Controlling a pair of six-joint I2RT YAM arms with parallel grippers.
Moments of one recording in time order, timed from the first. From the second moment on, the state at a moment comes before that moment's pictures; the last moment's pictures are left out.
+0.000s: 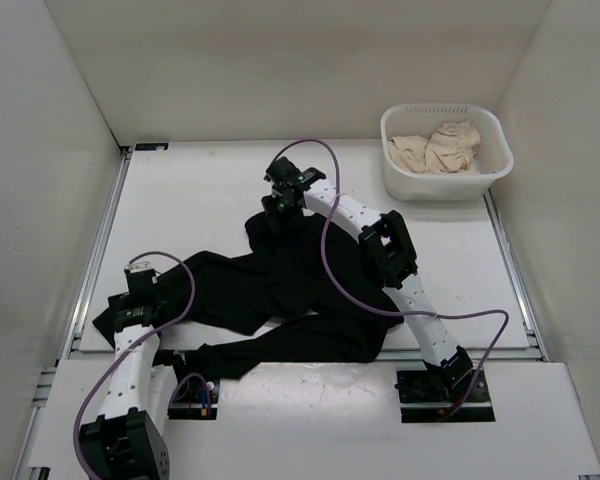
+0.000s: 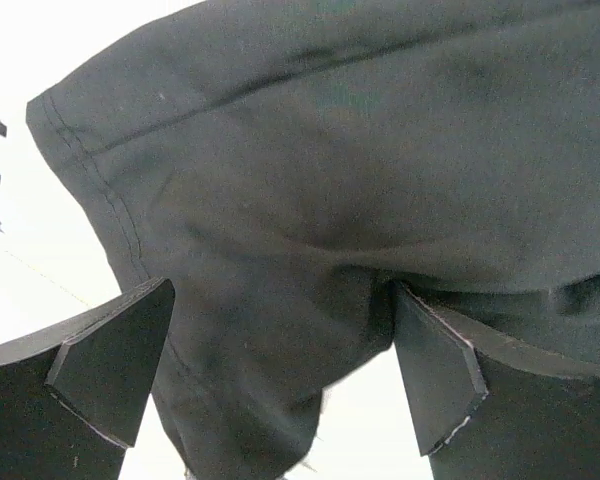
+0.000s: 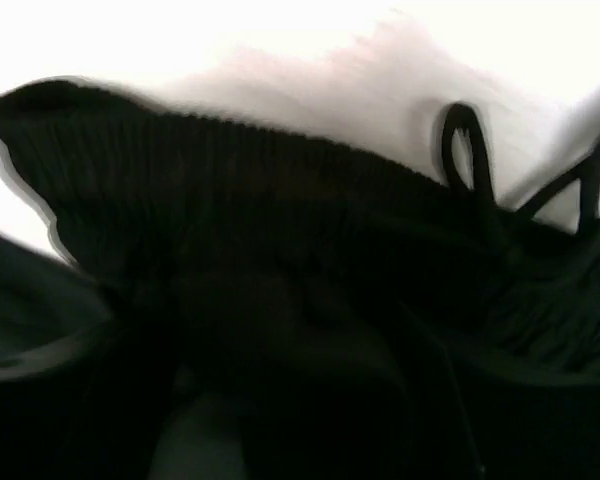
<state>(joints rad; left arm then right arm) 0.21 0.74 0.32 -0.60 -0.39 0.00 0.73 2.51 2.27 -0.91 -0.13 0.28</state>
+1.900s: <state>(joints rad) 0.28 1.34 0.98 -0.81 -0.22 0.00 0.05 0.94 0.91 -1.05 0.39 0.91</state>
